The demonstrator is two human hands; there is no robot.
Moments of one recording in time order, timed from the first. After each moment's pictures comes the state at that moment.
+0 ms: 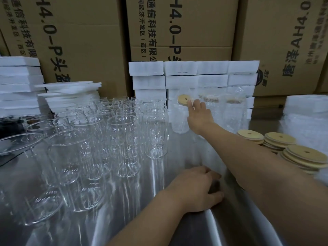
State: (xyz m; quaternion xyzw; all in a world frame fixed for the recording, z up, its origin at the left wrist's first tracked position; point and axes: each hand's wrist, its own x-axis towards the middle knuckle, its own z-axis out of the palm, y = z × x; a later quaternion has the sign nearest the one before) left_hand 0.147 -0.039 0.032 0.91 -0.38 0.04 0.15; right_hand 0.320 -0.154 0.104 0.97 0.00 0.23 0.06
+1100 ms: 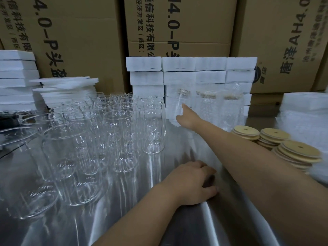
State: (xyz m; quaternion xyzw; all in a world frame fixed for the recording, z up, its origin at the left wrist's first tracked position) left_hand 0.154 -0.037 0.029 0.91 -0.38 0.03 0.15; right_hand 0.305 -0.134 0.103 0.94 0.05 0.08 -0.34
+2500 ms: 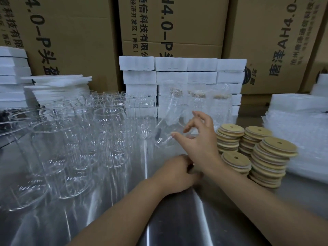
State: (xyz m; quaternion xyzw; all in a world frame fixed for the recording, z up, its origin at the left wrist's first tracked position) left_hand 0.148 -0.040 0.034 0.89 -0.30 0.02 0.34; right_hand 0.157 -0.143 0.068 0.78 0.12 0.37 -0.48
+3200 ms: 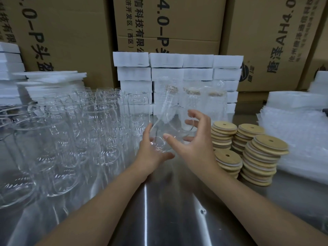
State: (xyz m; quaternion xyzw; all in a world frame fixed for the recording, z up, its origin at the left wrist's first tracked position) left_hand 0.176 -0.021 0.030 0.76 -0.11 0.06 0.64; right_hand 0.140 -0.152 0.059 0.77 0.14 0.38 -0.50
